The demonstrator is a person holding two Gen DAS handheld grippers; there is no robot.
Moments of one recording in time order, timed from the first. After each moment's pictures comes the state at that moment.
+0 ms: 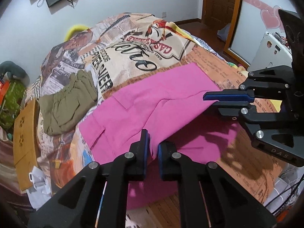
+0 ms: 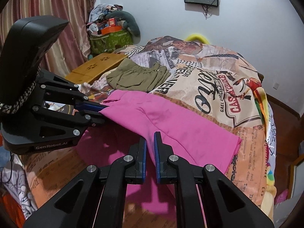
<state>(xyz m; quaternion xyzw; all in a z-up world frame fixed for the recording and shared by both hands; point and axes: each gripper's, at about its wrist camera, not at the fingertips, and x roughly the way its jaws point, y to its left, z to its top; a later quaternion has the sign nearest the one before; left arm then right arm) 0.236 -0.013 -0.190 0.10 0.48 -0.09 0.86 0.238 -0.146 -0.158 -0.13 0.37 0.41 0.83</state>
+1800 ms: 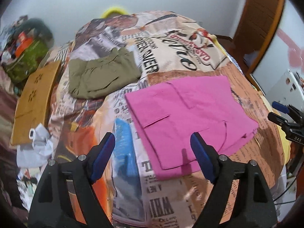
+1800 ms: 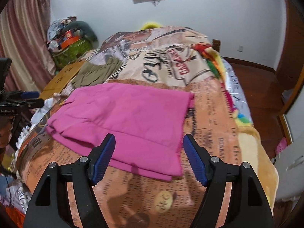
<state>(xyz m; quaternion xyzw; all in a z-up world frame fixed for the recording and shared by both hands) 0.200 0.079 -0.178 -0.02 0.49 0.01 0.87 0.233 -0.249 -0.167 -0.04 0.43 0.26 0.87</state>
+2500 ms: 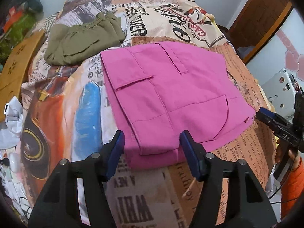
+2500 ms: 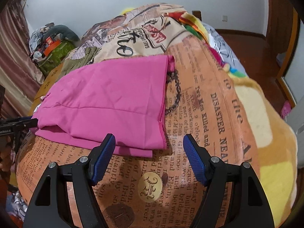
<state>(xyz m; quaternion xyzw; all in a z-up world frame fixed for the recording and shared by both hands) 0.202 0.059 -0.241 -0.08 0.55 -0.03 0.83 0.232 -0.282 -0.225 0.03 0.50 0.22 0.84</state>
